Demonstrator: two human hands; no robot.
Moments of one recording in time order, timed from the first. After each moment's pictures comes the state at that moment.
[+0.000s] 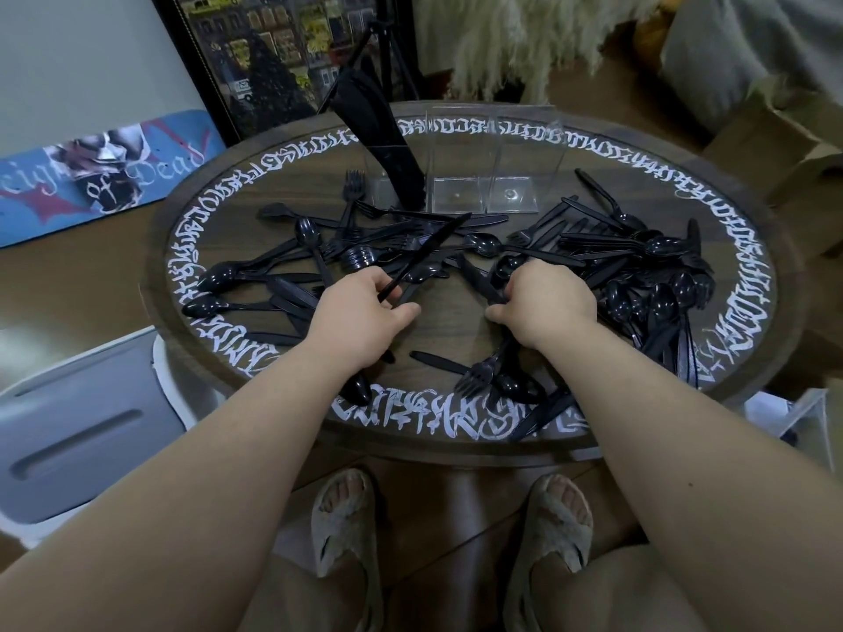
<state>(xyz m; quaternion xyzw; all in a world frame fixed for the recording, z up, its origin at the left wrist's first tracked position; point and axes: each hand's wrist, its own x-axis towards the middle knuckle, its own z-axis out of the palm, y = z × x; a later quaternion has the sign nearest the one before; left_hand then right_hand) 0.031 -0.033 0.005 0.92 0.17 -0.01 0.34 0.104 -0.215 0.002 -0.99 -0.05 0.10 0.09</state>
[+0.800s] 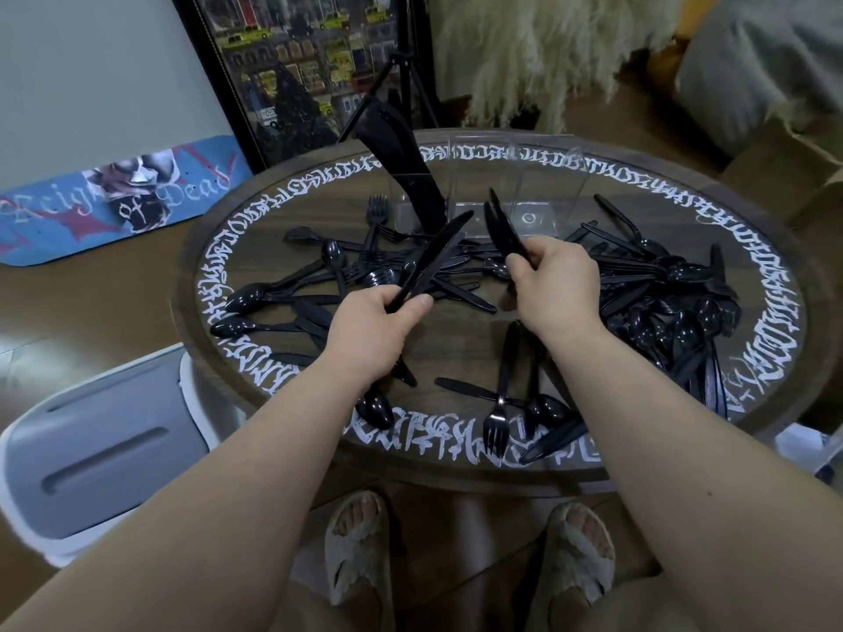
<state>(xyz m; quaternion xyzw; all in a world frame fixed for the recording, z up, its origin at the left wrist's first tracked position) 0.030 -0.027 0.013 0.84 0.20 0.03 0.51 0.116 -0.194 0.018 -0.93 -0.04 -0.05 0.36</state>
